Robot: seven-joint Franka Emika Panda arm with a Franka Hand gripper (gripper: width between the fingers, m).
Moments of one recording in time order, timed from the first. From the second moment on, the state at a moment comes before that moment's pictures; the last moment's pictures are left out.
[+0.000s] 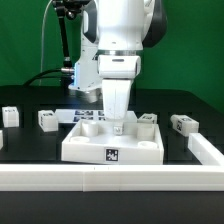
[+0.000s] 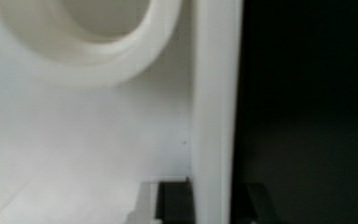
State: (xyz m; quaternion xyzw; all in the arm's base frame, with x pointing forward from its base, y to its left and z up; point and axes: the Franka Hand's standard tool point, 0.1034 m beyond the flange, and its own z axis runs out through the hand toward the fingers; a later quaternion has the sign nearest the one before) arm 0.437 0.021 0.005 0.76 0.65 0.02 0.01
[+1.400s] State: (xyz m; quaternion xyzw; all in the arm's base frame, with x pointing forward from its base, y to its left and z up) arm 0.455 0.052 0.007 0.70 0.72 0.01 0.02
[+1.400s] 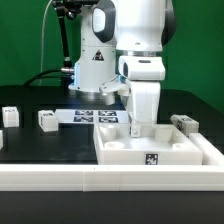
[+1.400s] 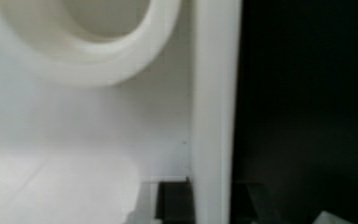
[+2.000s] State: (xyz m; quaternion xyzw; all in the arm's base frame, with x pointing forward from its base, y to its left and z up) arm 0.475 0.062 0.006 0.69 0.72 0.01 0.02
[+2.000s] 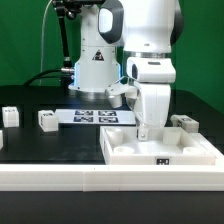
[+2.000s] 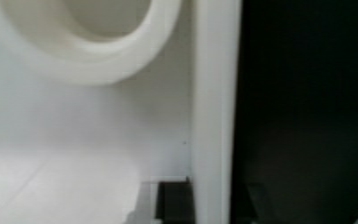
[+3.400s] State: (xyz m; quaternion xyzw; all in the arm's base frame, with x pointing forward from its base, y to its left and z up) arm 0.491 0.067 0.005 0.71 0.70 0.00 0.02
